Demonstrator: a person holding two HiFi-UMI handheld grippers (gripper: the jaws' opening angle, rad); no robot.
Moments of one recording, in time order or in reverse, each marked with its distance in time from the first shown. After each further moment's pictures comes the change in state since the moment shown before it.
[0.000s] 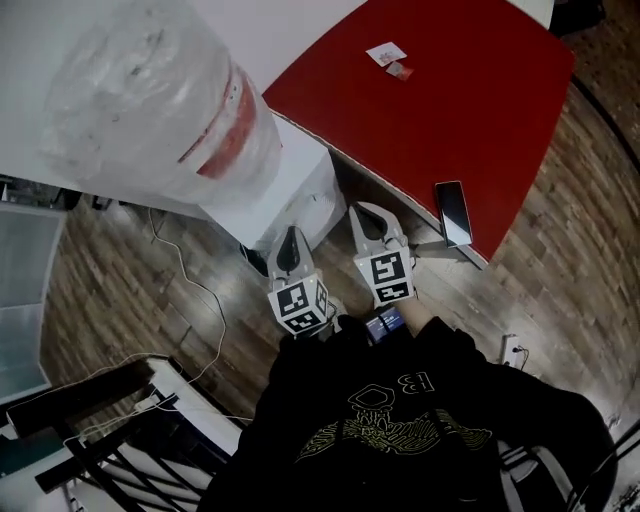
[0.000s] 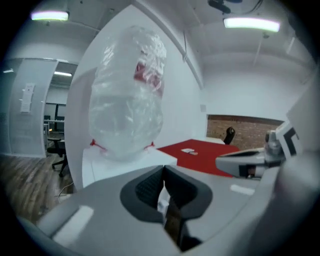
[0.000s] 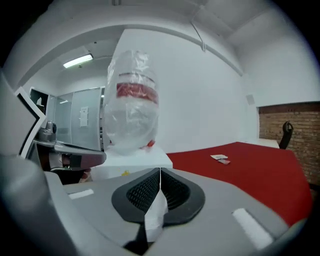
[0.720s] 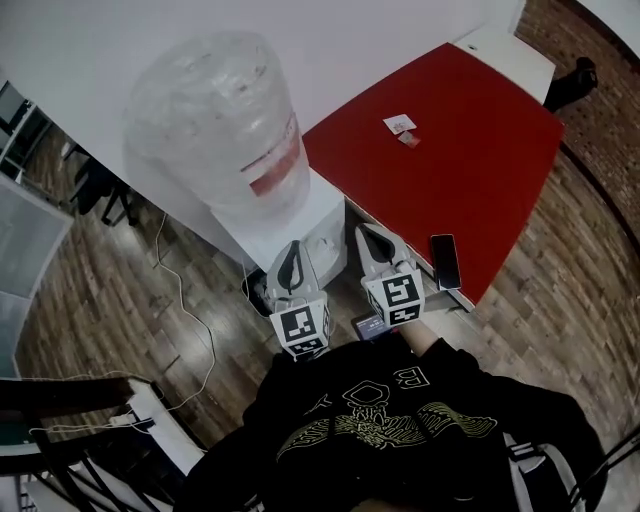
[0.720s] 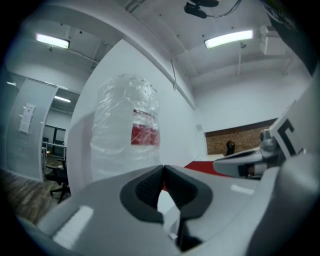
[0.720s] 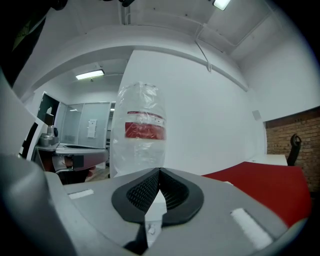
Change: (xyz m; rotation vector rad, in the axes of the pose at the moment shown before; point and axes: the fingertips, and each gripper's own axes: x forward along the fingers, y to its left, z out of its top) left arm 0.014 -0.009 0.092 0.108 -0.250 0.031; right arm 0.018 -0.026 0.080 -0.011 -0.165 0.083
